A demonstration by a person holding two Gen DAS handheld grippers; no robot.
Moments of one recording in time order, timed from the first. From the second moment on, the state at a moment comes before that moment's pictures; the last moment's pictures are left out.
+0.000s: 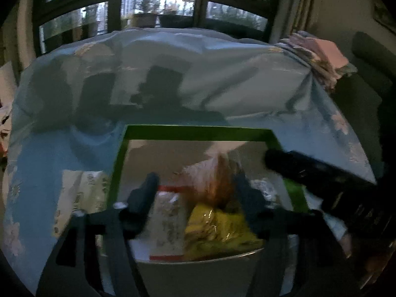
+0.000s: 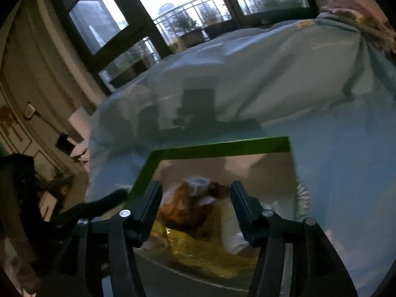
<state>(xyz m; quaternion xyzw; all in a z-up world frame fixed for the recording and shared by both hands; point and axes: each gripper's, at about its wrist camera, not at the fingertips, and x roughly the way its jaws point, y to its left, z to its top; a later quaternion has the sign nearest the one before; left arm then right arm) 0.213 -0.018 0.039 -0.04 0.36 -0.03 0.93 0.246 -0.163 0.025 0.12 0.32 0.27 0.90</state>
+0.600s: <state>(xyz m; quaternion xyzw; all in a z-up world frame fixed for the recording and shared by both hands) 0.121 0.004 0.069 0.00 0.36 0.03 0.93 0.172 -0.166 0.035 -0.01 0.36 0.20 0.91</state>
